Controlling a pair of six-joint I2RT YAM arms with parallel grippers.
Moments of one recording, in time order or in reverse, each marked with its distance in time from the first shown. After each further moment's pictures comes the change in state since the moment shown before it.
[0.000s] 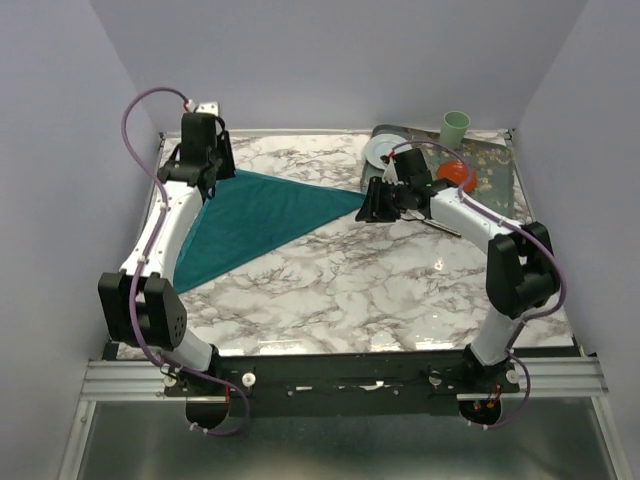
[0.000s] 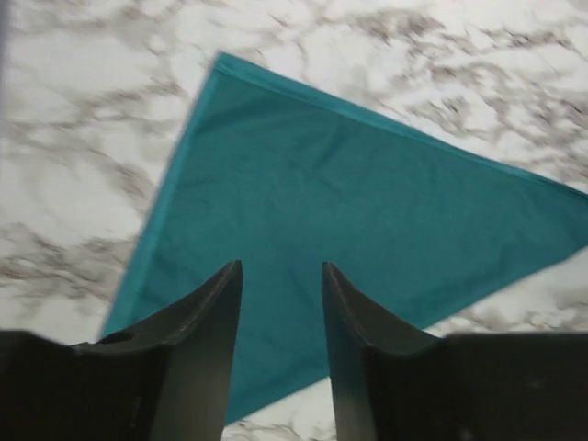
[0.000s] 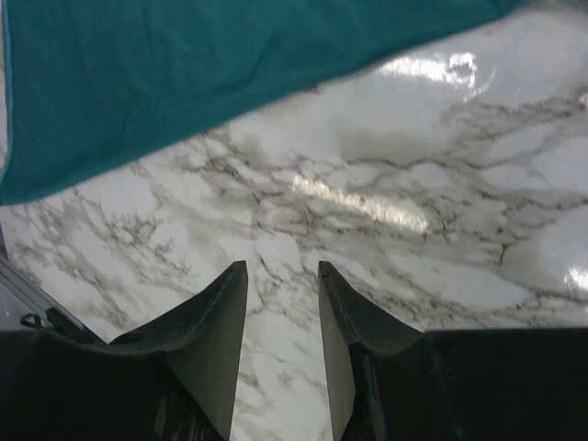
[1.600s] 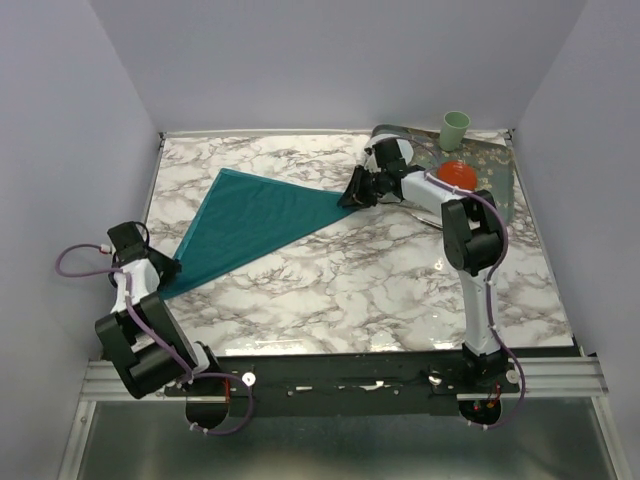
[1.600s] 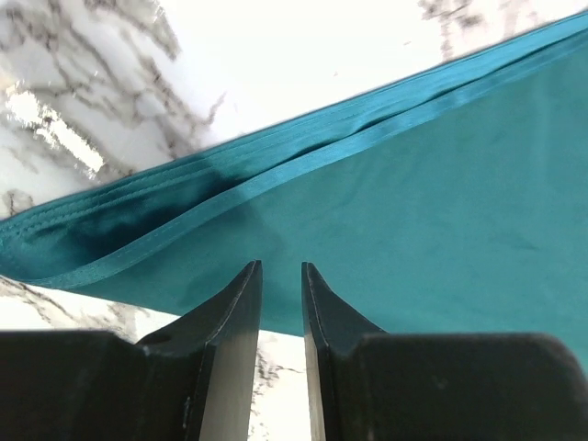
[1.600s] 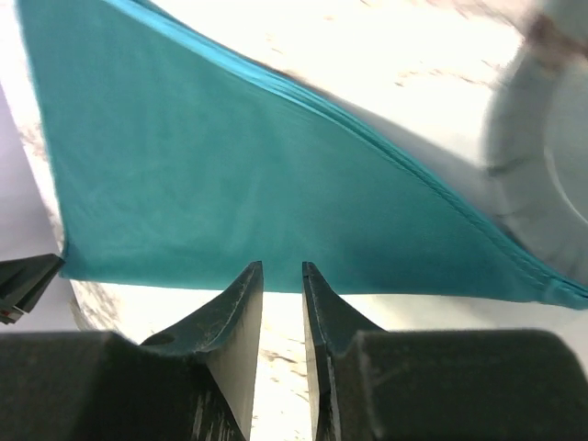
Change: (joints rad) left arm 0.648 -0.262 -0.822 0.143 0.271 -0.394; right arm -0.026 0.500 0.391 0.117 -0.126 0.172
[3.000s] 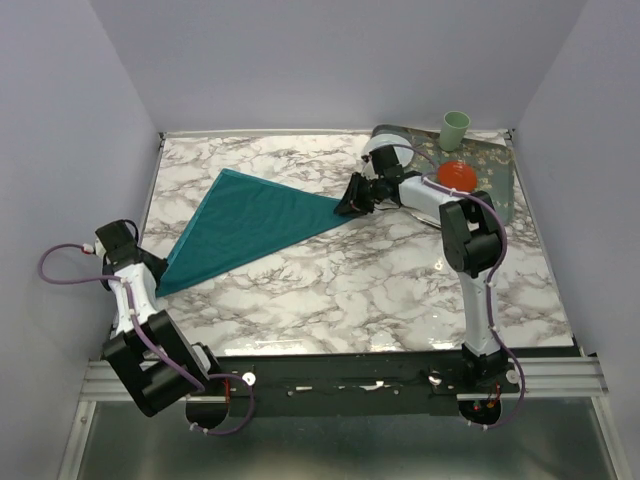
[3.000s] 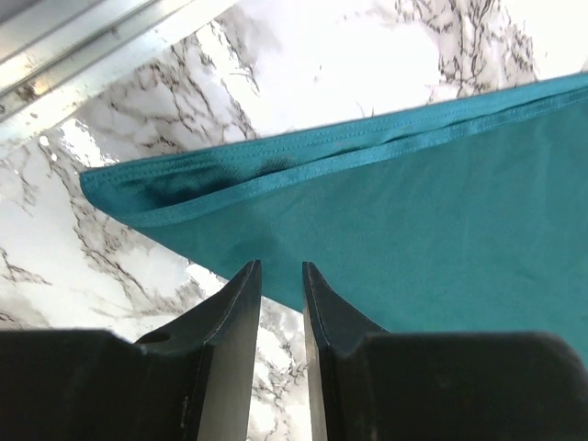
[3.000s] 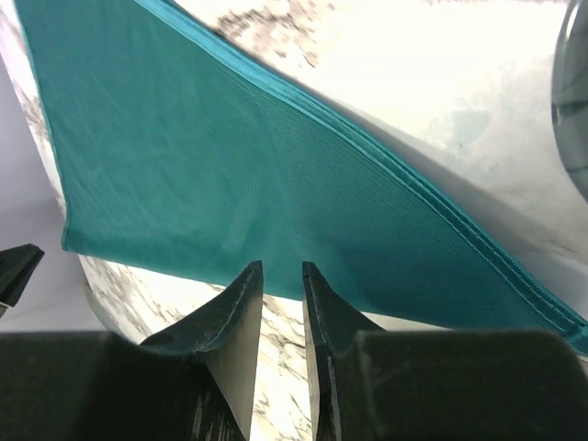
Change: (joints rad) left arm 0.041 -0.119 0.037 -0.082 -0.106 0.011; right arm 0.025 -0.017 -0.063 0.026 -0.033 0.039
